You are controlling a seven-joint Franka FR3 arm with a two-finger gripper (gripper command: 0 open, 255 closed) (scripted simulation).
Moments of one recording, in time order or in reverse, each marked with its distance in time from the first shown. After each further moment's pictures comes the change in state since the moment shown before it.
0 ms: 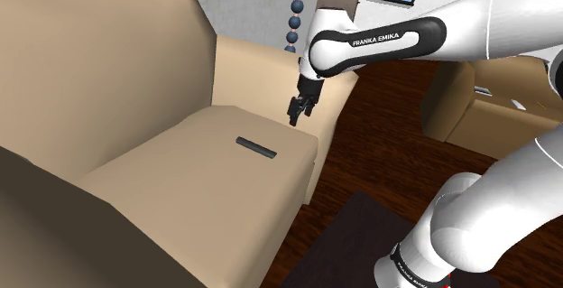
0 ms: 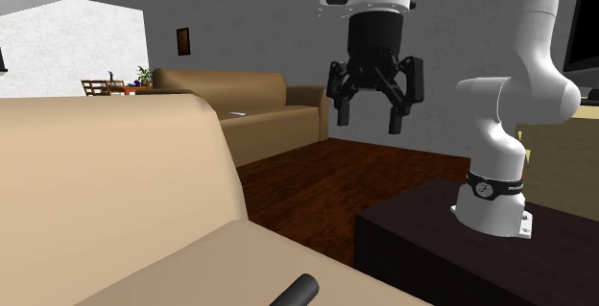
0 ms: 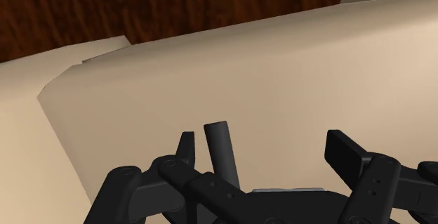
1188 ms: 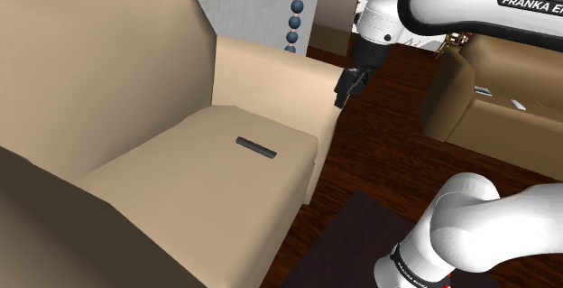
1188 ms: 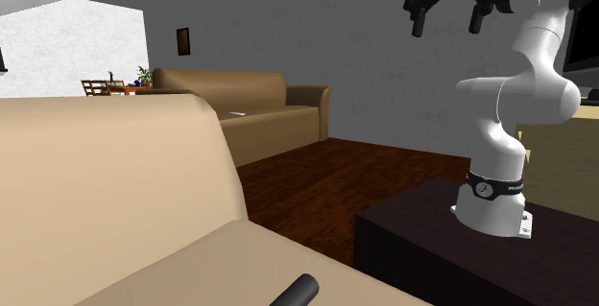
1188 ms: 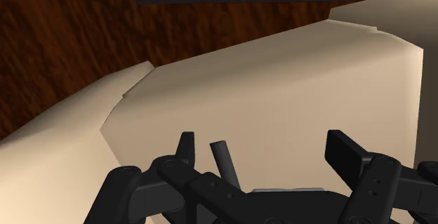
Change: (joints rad) arm -0.012 -0.514 0.105 -0.044 -0.034 -0.417 0.170
